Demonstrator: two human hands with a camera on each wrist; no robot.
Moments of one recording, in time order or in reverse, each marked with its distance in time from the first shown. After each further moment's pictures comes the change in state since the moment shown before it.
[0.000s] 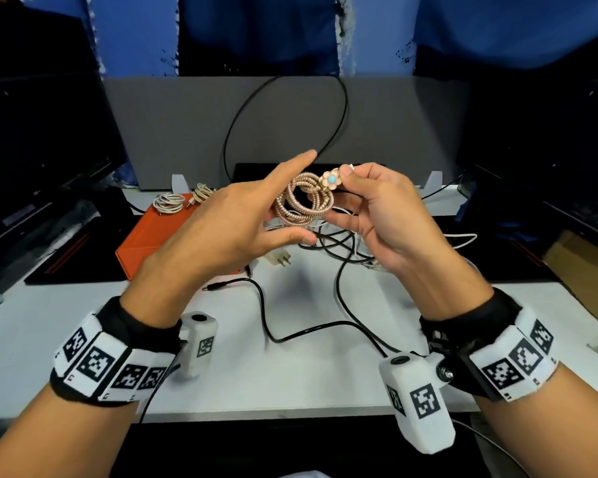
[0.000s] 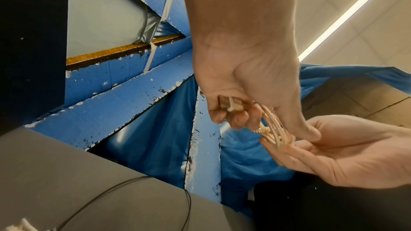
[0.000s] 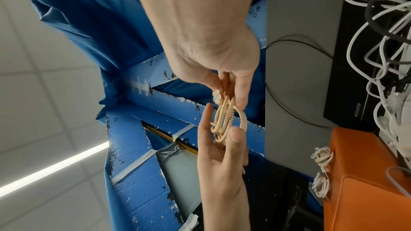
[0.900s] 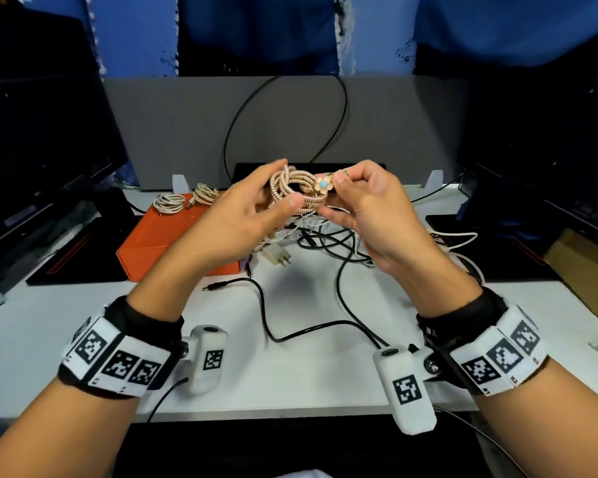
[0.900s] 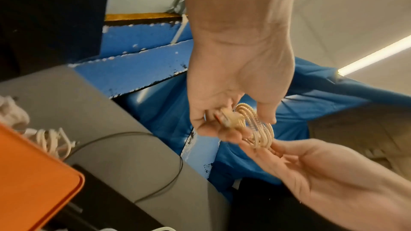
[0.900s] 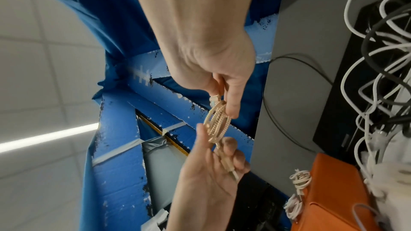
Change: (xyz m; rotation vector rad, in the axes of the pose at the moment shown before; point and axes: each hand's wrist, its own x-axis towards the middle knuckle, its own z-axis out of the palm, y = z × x) left_hand 0.013 -0.023 0.023 -0.617 -0.012 -0.202; right_hand 0.008 0.014 -0.002 -0.094 -0.017 -0.099
